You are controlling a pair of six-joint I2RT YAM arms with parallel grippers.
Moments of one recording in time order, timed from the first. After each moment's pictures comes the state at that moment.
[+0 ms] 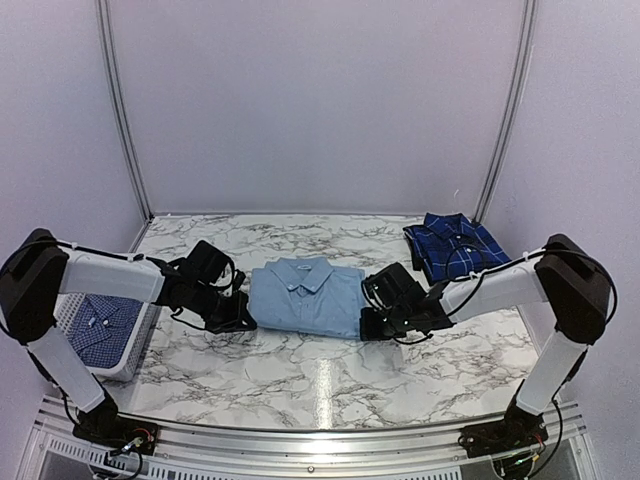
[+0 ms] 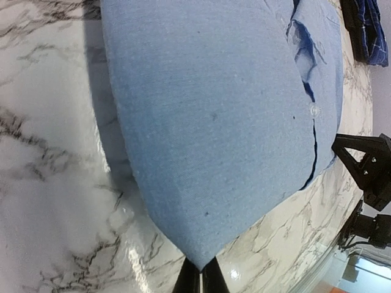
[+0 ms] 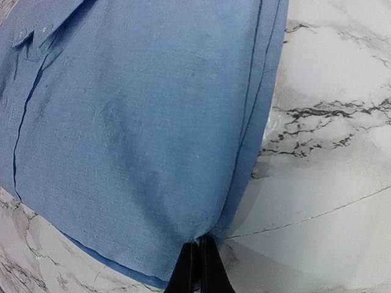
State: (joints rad) left arm -0.63 1.66 0.88 -0.22 0.35 -0.70; right arm 0.80 1.71 0.84 -0.07 0.04 0.64
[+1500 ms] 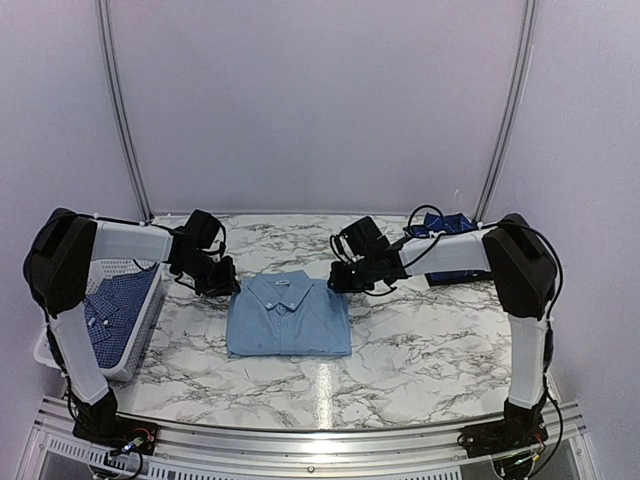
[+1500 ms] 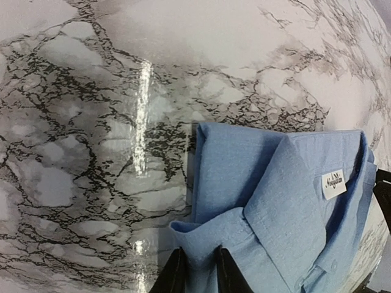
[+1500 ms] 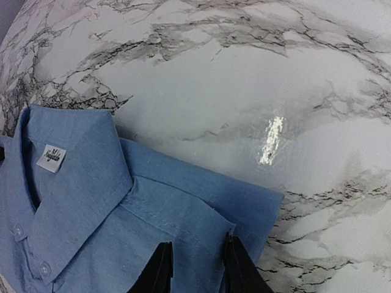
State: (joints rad) left arm -0.42 1.86 1.16 -0.39 0.21 -0.63; right arm 0.70 2.06 1.39 -0.19 -0.04 0.49
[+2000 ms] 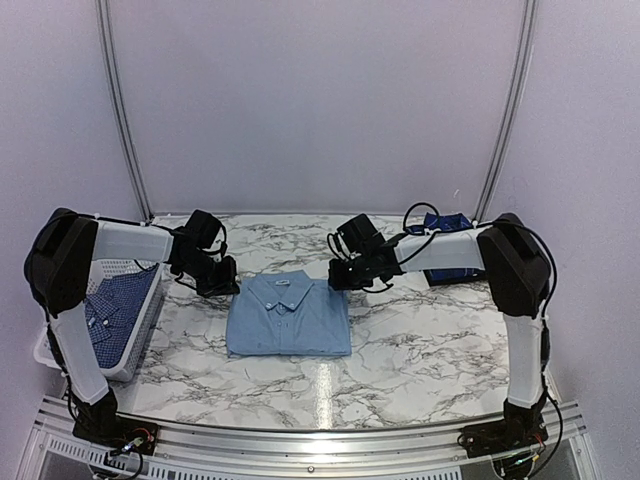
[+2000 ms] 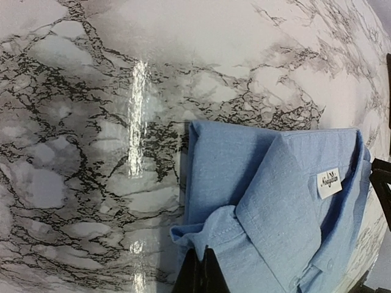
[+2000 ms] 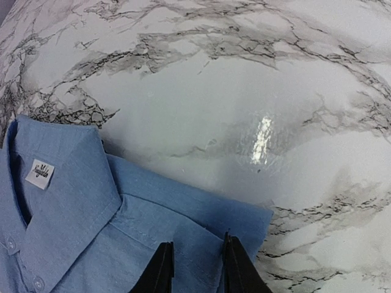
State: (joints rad) left arm -0.42 1.86 1.17 -0.37 0.24 -0.63; right arm 0.70 2.10 1.46 -0.24 0.01 0.48
